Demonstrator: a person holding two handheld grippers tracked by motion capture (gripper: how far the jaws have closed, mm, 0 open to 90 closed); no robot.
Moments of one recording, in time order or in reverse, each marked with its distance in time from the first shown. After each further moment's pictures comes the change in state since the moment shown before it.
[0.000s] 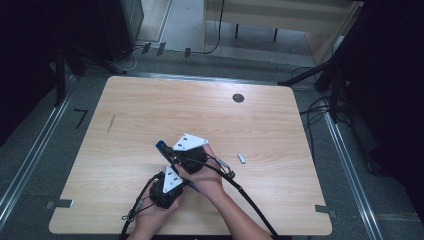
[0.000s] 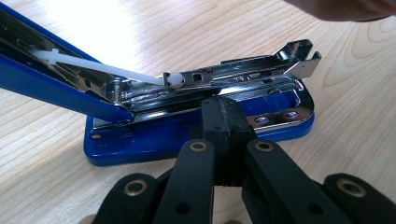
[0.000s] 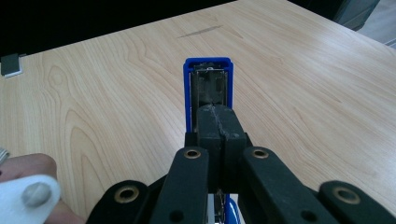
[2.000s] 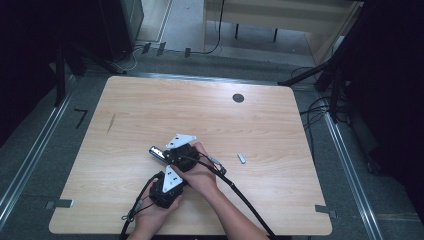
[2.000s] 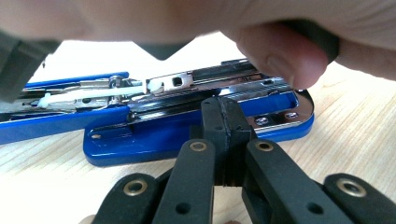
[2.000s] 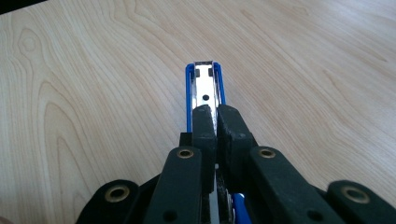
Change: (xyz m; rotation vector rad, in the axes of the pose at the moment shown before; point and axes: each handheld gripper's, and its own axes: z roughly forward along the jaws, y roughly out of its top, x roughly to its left) left arm 0.001 0.000 0.000 0.004 -0.008 -0.004; right arm -0.005 -0.010 0.037 0.146 0.024 0.036
